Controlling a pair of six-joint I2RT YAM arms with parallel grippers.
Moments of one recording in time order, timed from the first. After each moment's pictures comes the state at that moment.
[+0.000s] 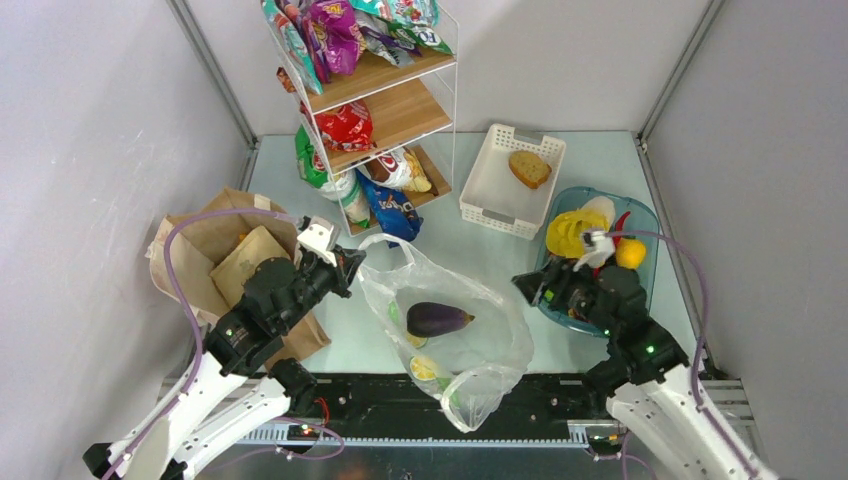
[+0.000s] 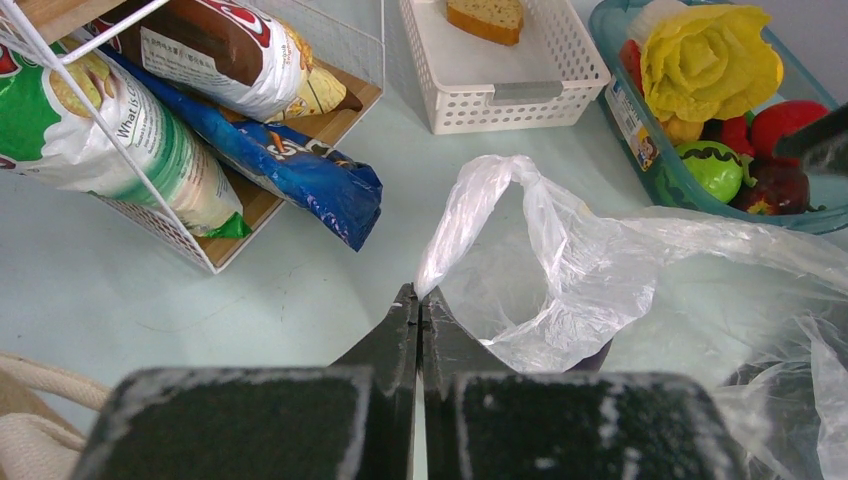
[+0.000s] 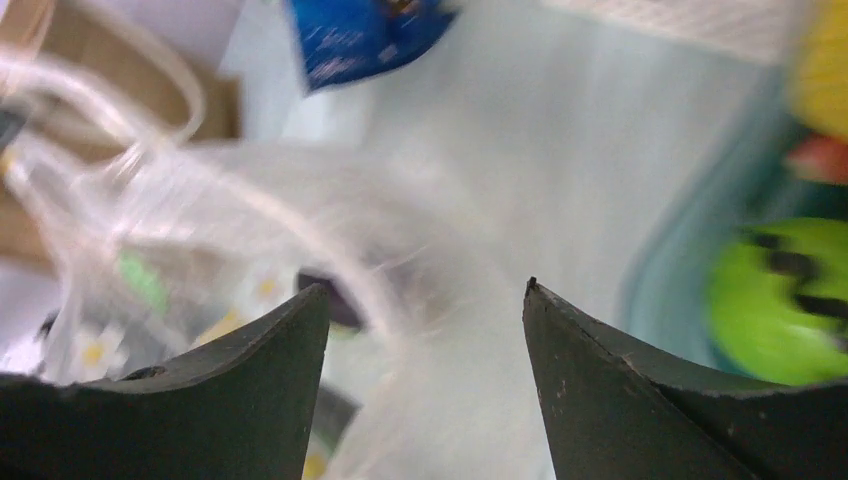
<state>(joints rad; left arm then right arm) -0.70 0.54 0.73 -0.38 -0.12 -0.13 0.40 0.41 0.53 -0.42 -0.13 0.57</state>
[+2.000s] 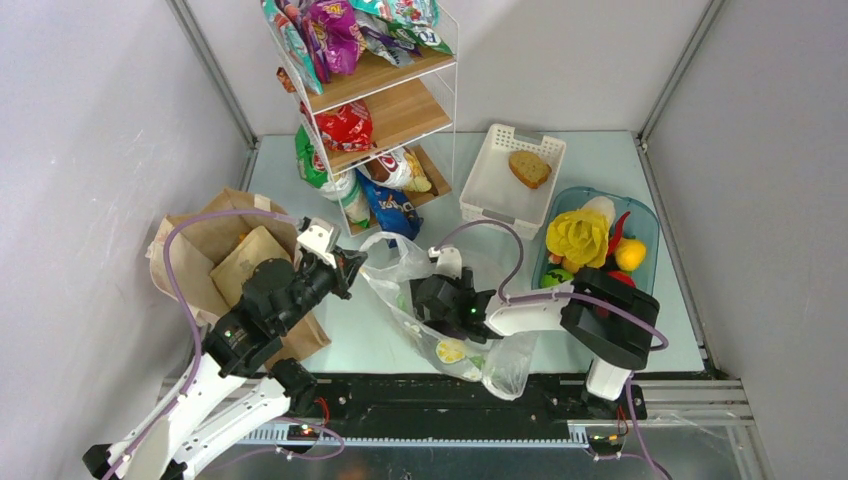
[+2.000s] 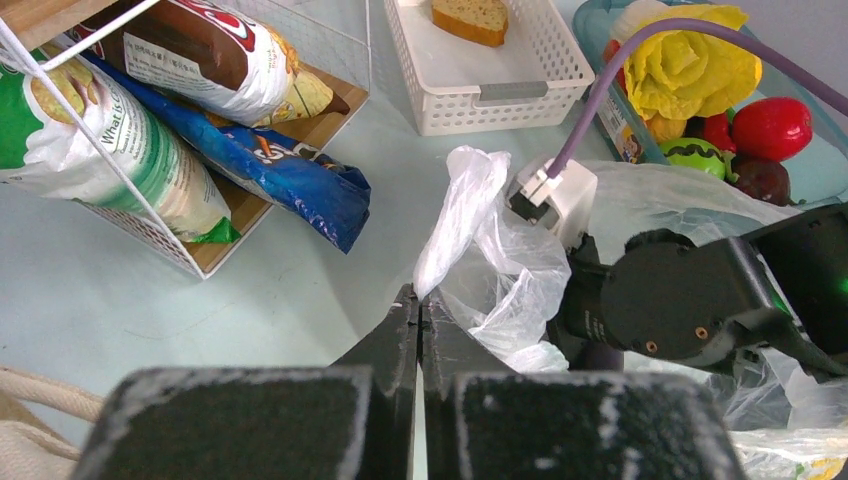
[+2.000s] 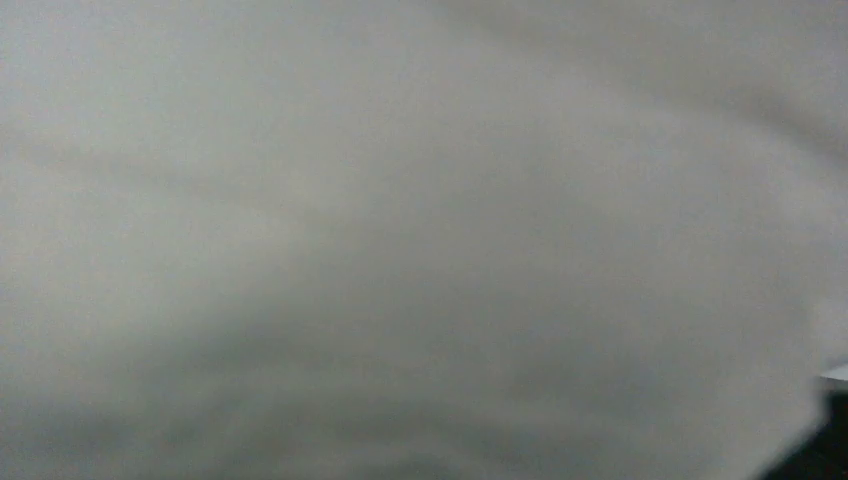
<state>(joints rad) -0.70 0.53 0.73 -0.38 -0.10 -0.13 1.13 1.74 0.84 0.10 0.54 0.70</state>
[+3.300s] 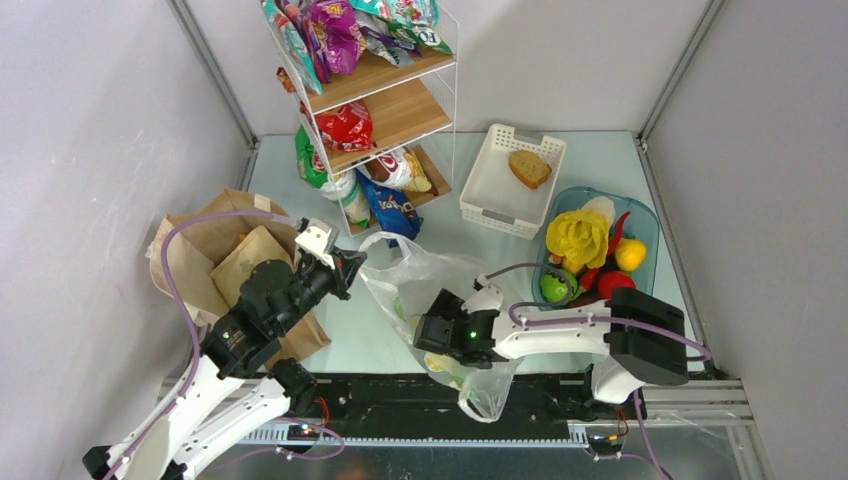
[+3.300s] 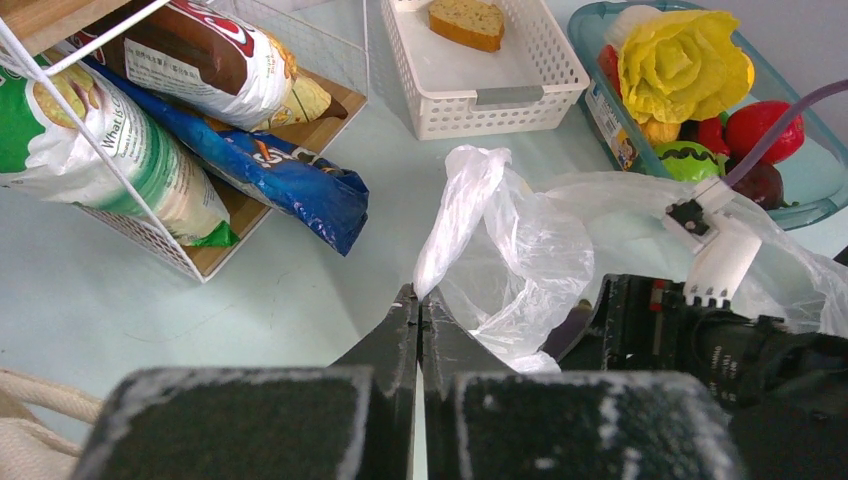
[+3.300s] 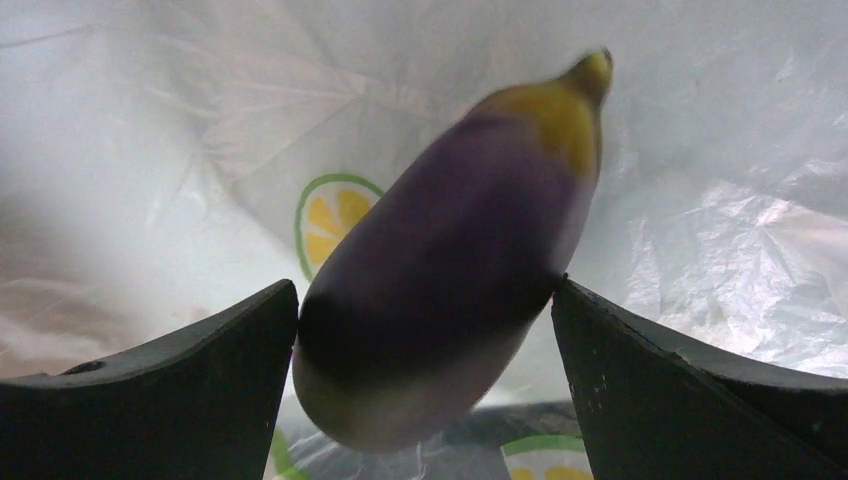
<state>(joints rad) -0.70 0.52 0.73 -0.38 -0.09 -0.13 1.37 1.56 0.93 -0.58 0.63 1.78</state>
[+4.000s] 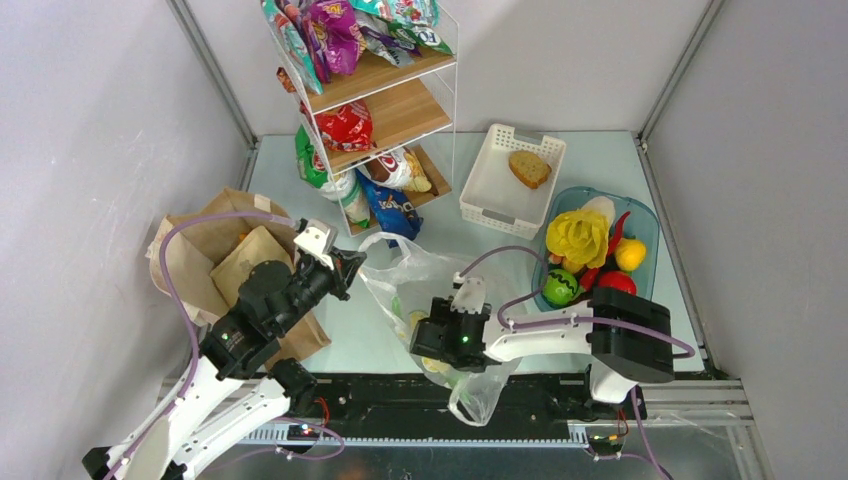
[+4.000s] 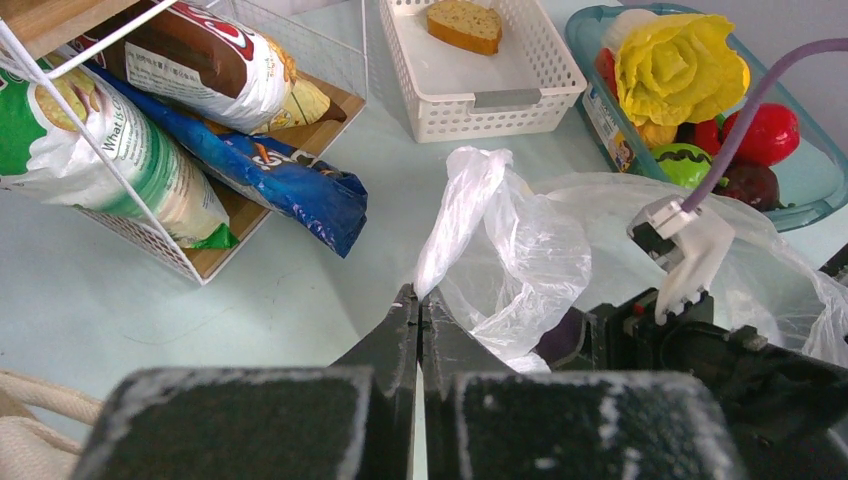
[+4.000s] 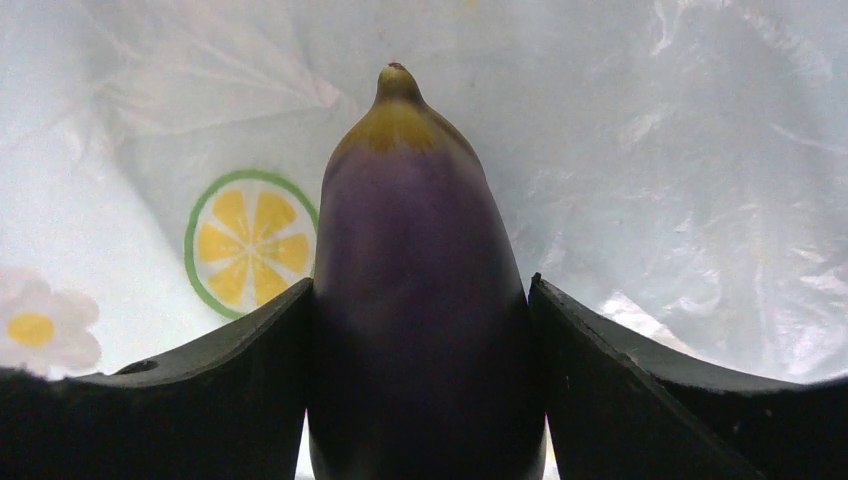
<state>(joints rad) -0.70 0.52 0.73 -0.38 -0.09 -0.13 1.36 1.65 0.93 -0.55 0.75 1.43</state>
